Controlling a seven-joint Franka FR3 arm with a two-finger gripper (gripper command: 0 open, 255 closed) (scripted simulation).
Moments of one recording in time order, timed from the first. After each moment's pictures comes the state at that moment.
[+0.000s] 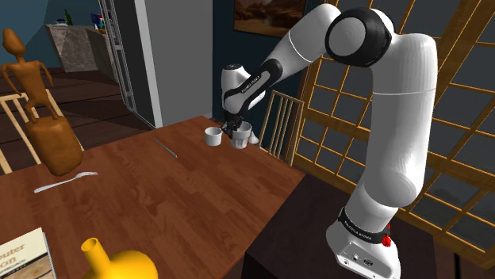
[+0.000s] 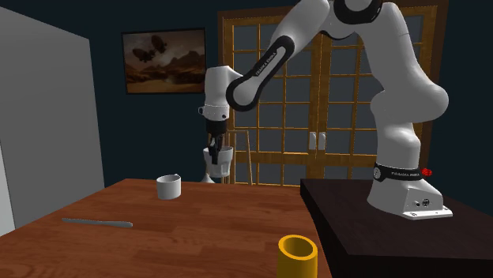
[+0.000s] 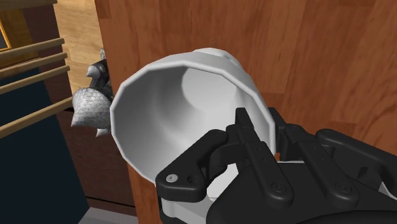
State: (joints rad) arm -0.06 0.34 -0.05 -2.05 -0.25 2.48 0.12
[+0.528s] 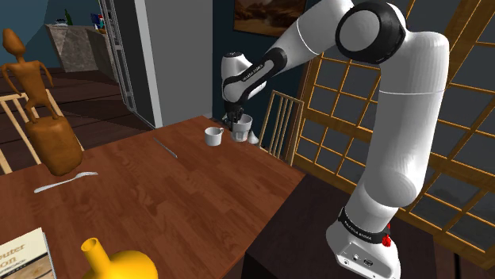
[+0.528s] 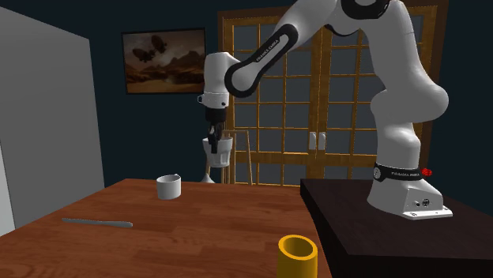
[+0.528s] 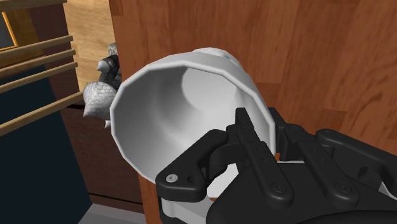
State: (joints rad) arm -0.06 0.27 -0.05 -2.02 -0.23 2.39 0.10
